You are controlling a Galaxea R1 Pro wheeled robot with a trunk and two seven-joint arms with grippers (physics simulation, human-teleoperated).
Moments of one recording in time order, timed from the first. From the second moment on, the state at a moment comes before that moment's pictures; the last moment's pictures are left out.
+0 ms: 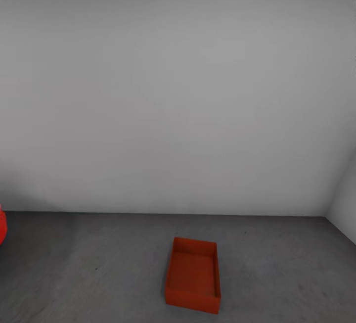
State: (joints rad) left arm -0.21 0.04 0.02 -0.02 0.21 -0.07 0.16; right arm -0.16 -0.02 0.29 0.03 -0.24 -0.16 0.01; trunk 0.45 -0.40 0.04
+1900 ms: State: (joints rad) left arm -0.21 0.04 0.02 -0.02 0.21 -0.07 0.16; right arm -0.16 -0.02 0.30 0.03 -0.24 -0.12 0.00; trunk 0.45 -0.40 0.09
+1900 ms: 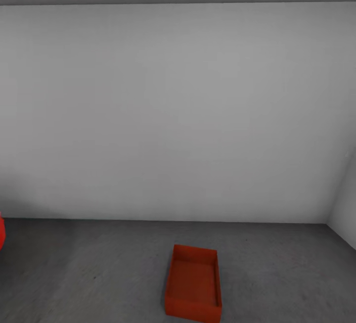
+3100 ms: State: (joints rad) left arm -0.21 -0.02 0.02 0.00 0.22 -0.07 0.16; right arm -0.16 -0.02 0.29 0.03 -0.32 -0.13 0.00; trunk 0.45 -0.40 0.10
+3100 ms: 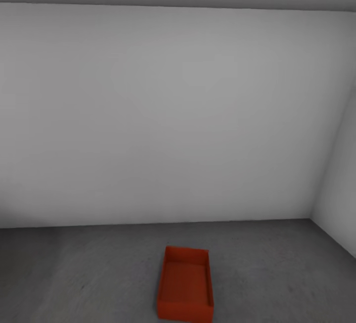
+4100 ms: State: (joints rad) left arm -0.21 -0.02 0.02 0.00 0.22 -0.07 0.16; right arm -0.16 -0.02 0.30 0.03 -0.31 -0.12 0.00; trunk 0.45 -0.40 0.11
